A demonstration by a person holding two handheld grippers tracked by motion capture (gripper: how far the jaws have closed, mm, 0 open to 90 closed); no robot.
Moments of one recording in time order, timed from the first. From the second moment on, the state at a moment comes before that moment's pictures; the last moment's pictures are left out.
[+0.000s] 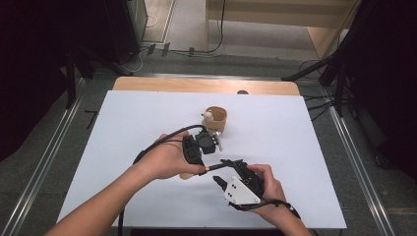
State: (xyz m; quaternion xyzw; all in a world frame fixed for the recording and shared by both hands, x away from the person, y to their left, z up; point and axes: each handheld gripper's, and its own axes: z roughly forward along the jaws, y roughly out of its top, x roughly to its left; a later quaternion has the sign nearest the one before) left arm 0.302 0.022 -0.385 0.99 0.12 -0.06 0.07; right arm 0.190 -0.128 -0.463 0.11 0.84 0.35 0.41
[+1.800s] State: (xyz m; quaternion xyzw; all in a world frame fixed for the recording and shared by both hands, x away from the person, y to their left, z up) left arm 0.293 0.099 -0.376 0.92 0.16 0.04 0.36; right arm 0.203 -0.128 -0.464 0.09 0.88 0.26 0.39
